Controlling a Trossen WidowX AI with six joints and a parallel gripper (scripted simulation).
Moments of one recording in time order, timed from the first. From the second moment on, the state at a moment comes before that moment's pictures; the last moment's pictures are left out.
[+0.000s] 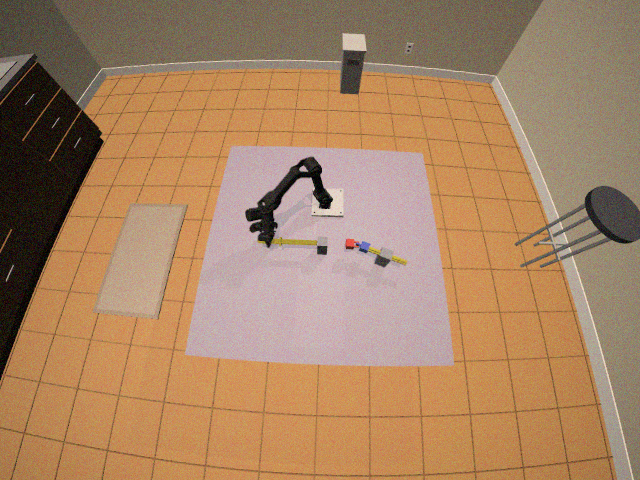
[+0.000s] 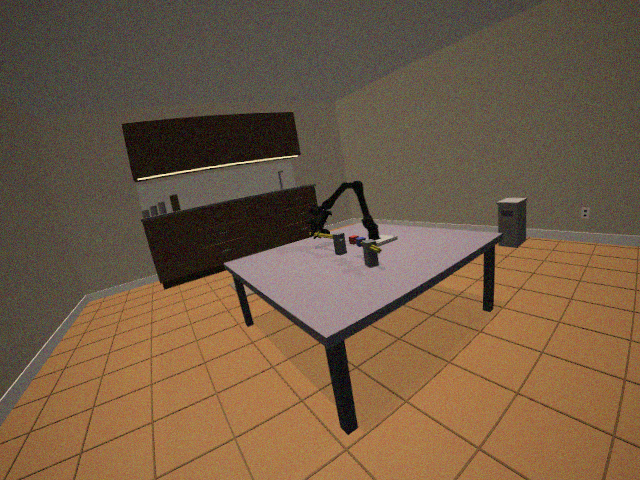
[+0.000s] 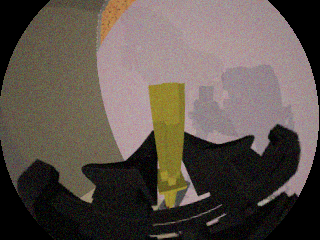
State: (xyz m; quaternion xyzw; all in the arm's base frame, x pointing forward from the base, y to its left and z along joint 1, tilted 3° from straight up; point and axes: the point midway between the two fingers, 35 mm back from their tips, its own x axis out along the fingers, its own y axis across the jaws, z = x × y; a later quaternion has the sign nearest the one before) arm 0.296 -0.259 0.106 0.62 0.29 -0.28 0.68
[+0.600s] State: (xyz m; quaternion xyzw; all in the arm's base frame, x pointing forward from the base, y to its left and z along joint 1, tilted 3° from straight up) arm 0.296 -0.260 0.107 0.62 0.29 -0.27 0.68
